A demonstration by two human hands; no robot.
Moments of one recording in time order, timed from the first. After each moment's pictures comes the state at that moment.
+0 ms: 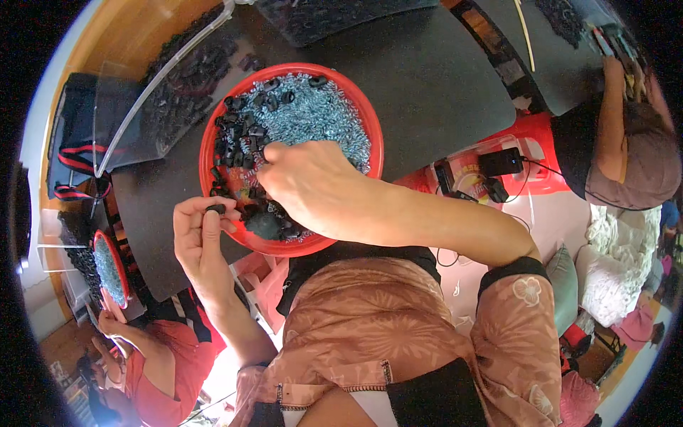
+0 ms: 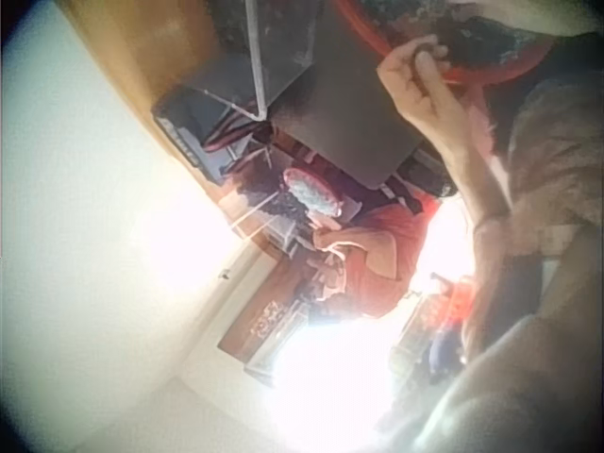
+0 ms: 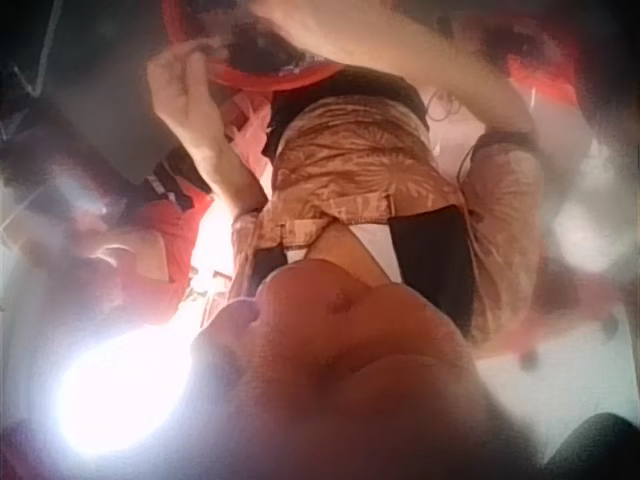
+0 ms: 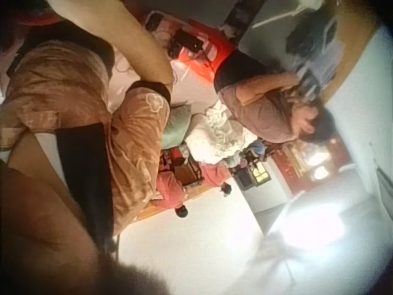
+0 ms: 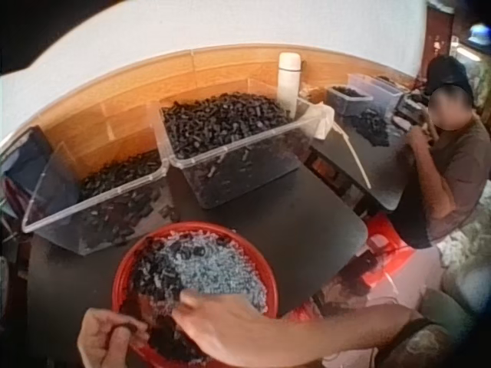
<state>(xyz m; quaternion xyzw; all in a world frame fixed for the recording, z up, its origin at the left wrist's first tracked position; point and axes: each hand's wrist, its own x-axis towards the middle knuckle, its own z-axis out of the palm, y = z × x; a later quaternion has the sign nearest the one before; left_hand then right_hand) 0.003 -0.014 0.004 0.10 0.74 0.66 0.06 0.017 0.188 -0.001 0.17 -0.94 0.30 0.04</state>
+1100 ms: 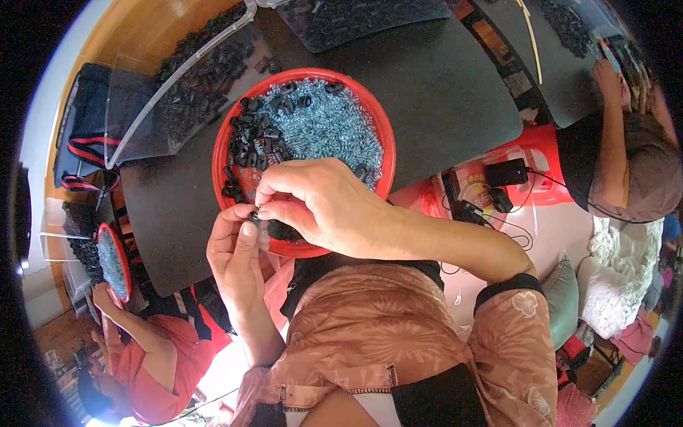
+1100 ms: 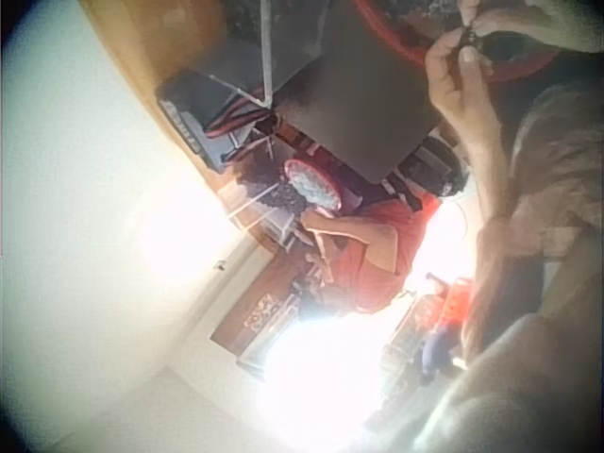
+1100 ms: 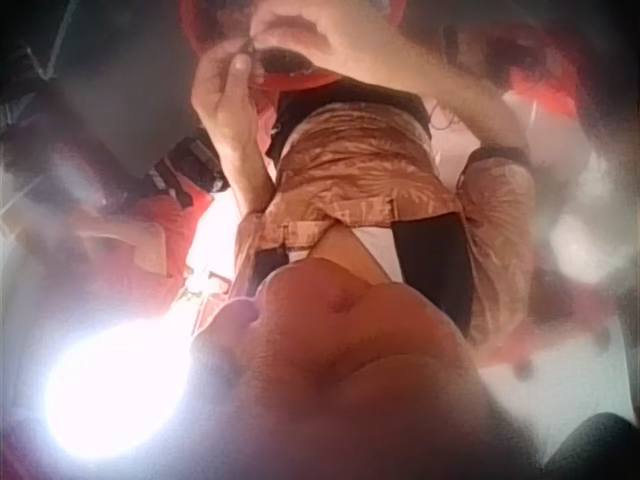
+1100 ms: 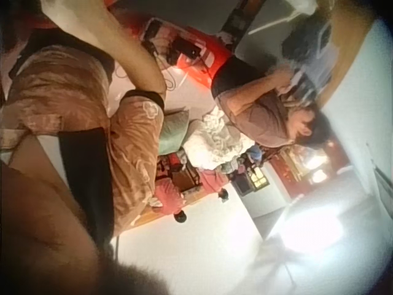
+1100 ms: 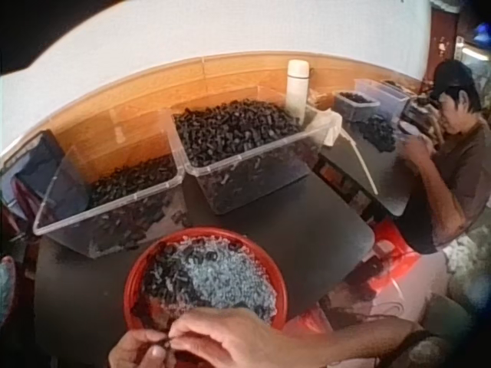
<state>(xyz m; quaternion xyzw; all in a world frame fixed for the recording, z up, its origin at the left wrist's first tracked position) 0.028 -0.004 -0.003 0.01 0.61 0.78 0.15 0.028 0.182 0.001 0.16 -0.77 0.62 0.09</state>
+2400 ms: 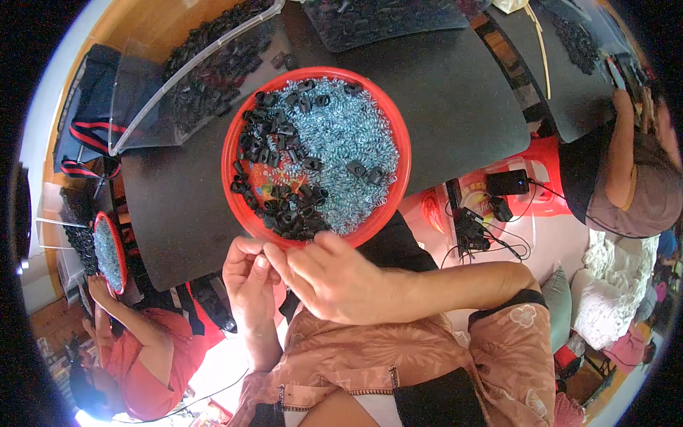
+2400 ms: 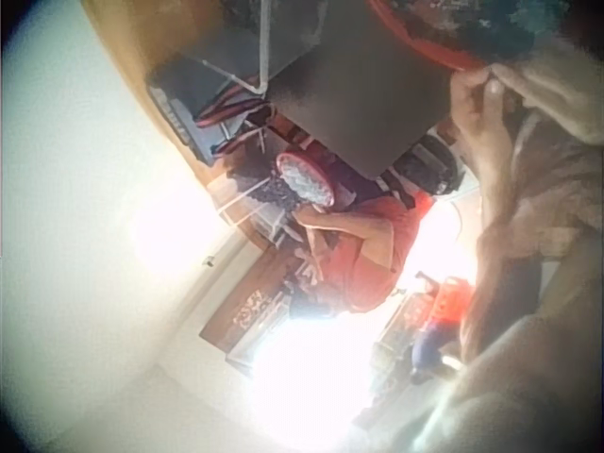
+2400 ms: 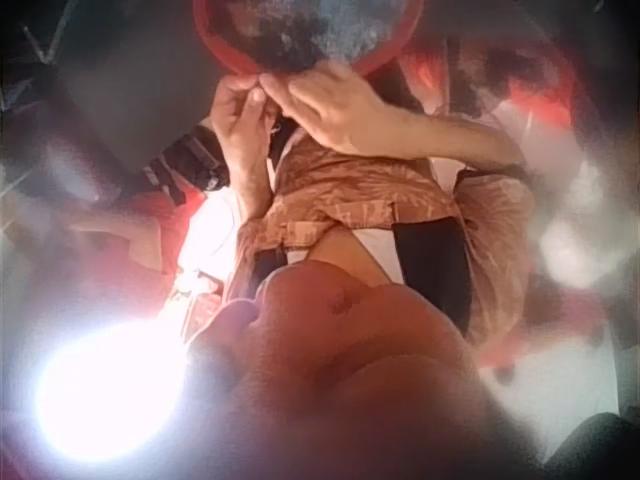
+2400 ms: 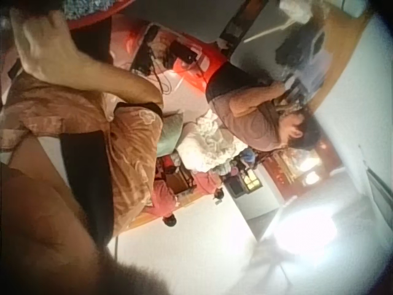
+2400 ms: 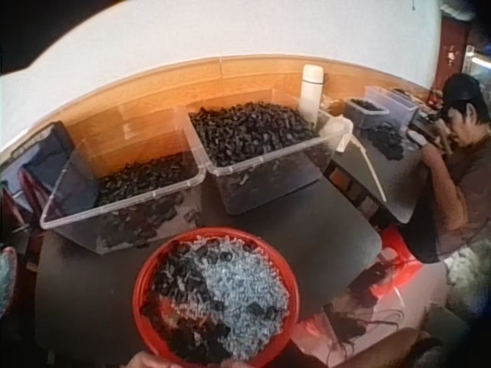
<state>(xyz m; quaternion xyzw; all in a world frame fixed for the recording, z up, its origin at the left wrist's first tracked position) 0.058 -0.034 -0.021 -0.03 0.56 0.81 0.18 0.091 0.145 -0.006 0.28 -0.90 0.29 0.15</state>
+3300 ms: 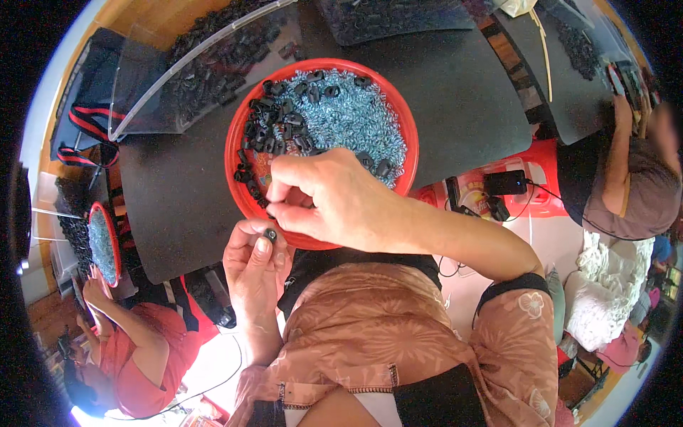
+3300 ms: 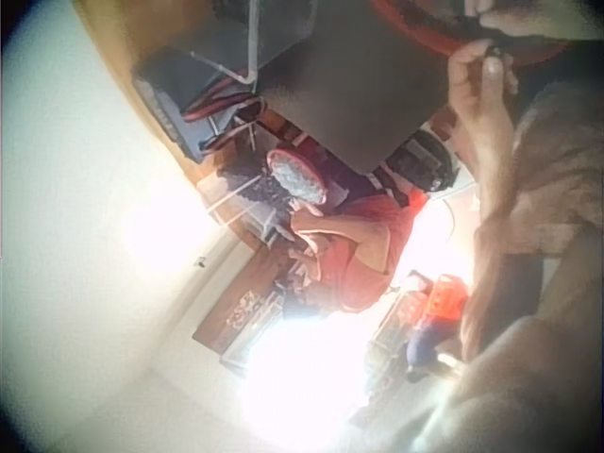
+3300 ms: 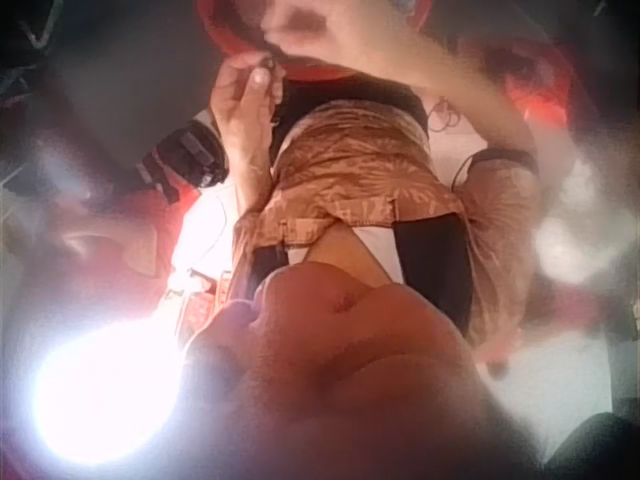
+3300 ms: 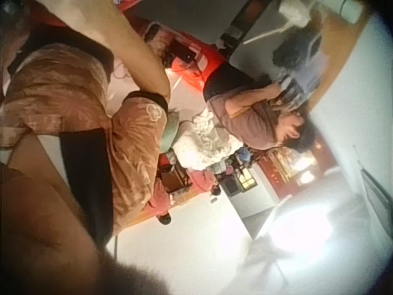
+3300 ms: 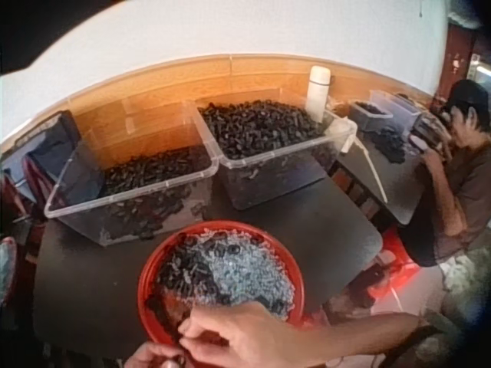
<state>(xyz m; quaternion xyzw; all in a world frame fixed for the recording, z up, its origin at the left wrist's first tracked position) 0.052 -0.025 -0.017 -0.05 0.51 0.83 0.20 0.020 0.173 0.008 0.16 -0.81 0.56 0.03</state>
